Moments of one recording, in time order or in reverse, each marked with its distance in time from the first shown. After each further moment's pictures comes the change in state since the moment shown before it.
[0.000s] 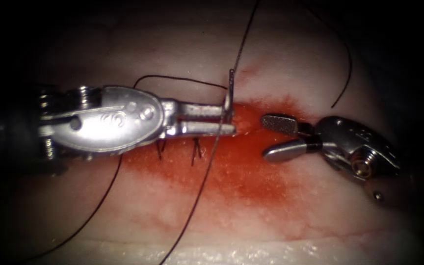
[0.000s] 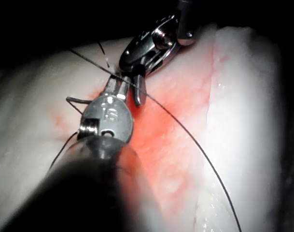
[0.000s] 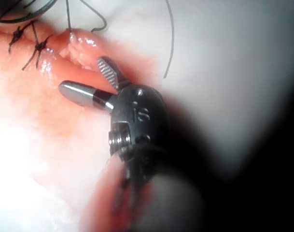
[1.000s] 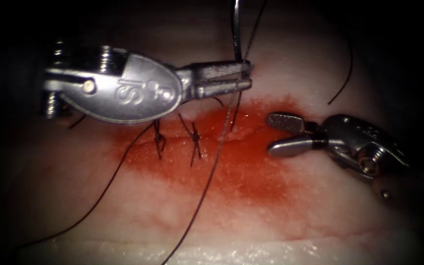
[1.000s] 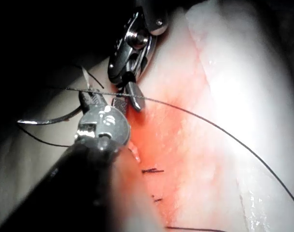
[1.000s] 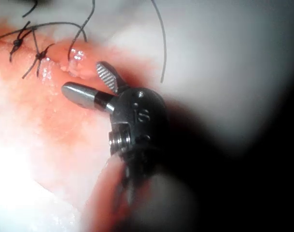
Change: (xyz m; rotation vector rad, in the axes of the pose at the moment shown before) right arm 0.001 -0.001 -0.001 -0.003 -0.007 0.161; left arm -0.001 0.001 0.002 0.191 -0.078 0.390
